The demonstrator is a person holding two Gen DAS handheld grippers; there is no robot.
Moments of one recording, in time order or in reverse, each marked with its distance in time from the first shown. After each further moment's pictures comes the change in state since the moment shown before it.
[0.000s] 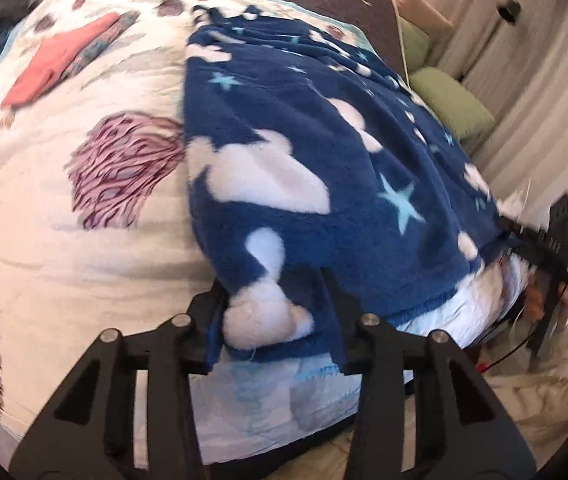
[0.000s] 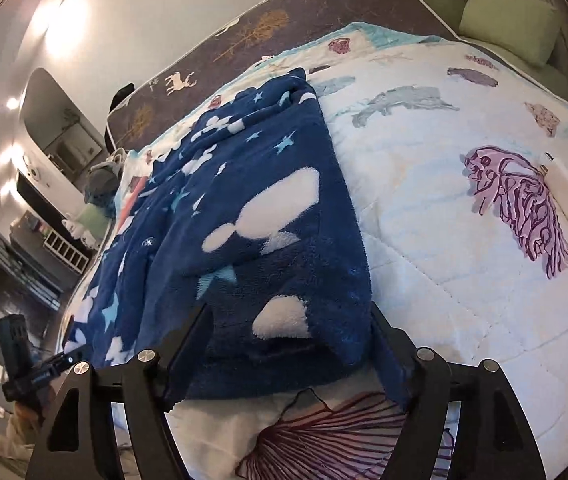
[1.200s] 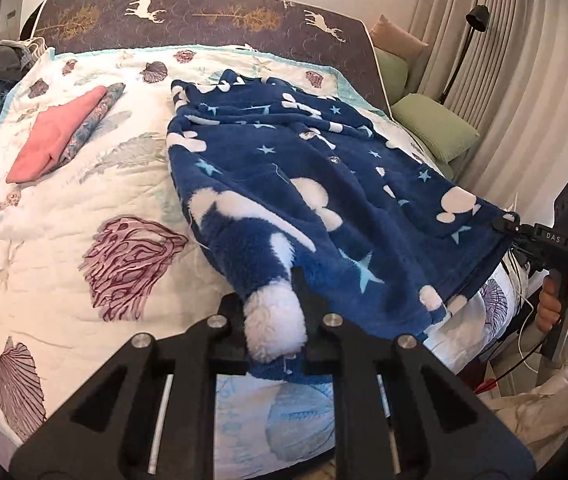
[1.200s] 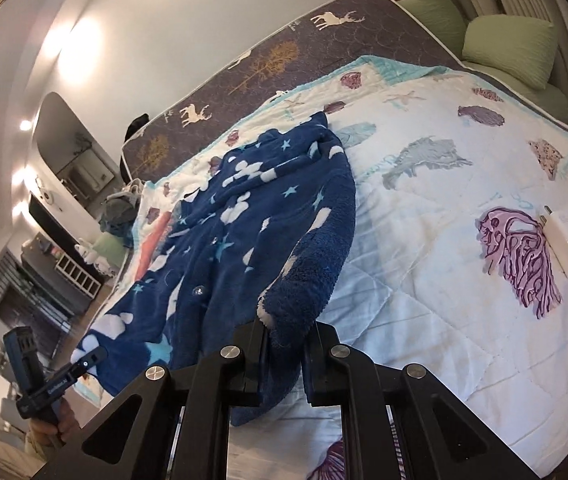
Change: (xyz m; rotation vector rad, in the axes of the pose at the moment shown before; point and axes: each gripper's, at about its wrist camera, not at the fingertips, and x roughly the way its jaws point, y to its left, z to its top) left arm -0.043 -0.036 0.030 0.136 -0.173 0.033; right arm -0.040 0.033 0.026 0.020 -0.106 0.043
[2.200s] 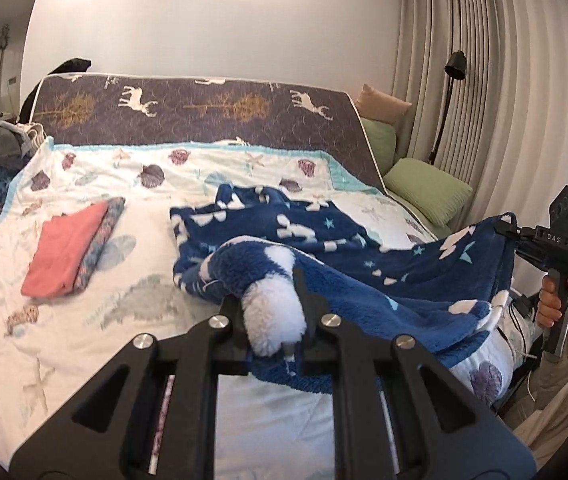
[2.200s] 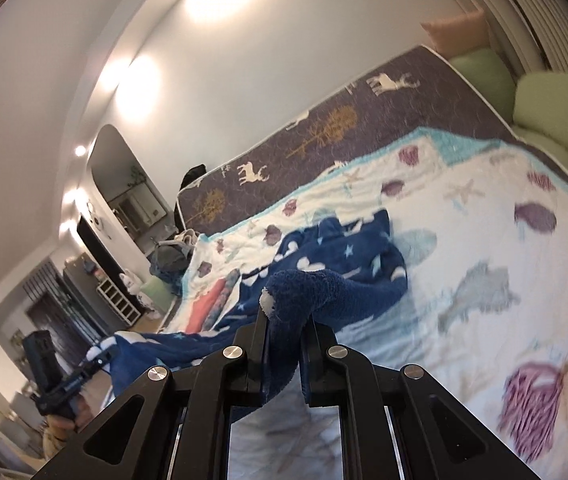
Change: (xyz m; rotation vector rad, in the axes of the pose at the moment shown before) left arm -0.042 -0.010 0.103 0.092 -0.289 0.015; right arm -0.027 0.031 0.104 -0.100 -0.204 0.190
